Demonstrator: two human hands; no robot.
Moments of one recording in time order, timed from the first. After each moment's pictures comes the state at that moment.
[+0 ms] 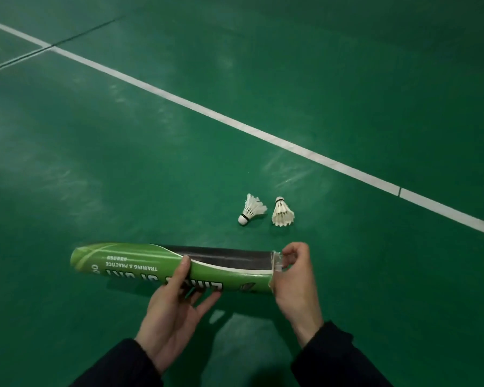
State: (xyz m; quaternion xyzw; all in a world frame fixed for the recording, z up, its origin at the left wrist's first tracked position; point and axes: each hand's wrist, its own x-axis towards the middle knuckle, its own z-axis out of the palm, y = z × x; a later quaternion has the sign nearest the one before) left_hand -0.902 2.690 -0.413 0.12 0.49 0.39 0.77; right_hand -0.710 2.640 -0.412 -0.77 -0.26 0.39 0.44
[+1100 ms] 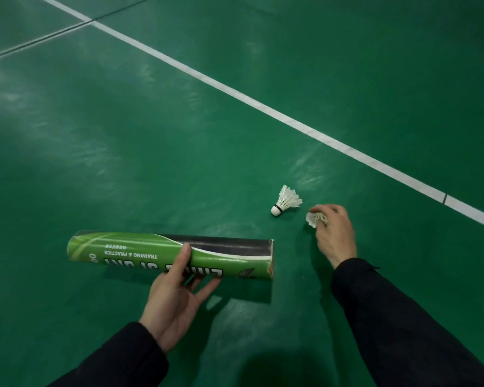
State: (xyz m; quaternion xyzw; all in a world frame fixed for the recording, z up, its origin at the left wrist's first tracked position) left_hand -0.957 2.703 -0.422 0.09 0.51 0.43 0.74; right_hand -0.637 2.726 -0.492 -0.83 -0.46 0.18 0.28
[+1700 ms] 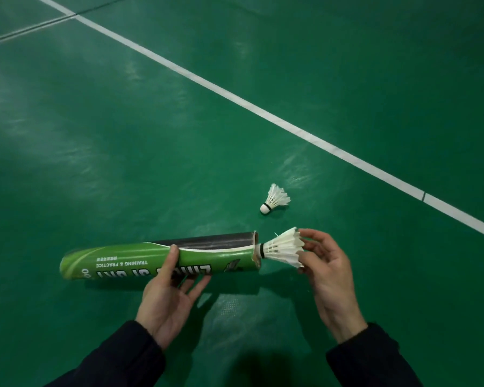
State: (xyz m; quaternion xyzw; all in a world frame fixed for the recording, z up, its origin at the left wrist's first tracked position) left_hand -0.954 2.701 -0.432 0.03 0.50 0.43 0.75; right_hand -0.712 2.640 -0.414 -0.60 -0.21 0.47 0.61
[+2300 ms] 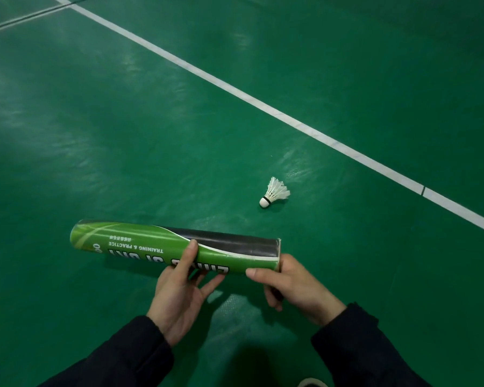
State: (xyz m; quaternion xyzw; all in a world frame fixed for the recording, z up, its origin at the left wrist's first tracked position) left_hand -0.940 2.688 -0.436 0.11 0.48 0.41 0.77; right_hand -0.735 2.642 -0.414 -0.57 -0.41 0.63 0.33
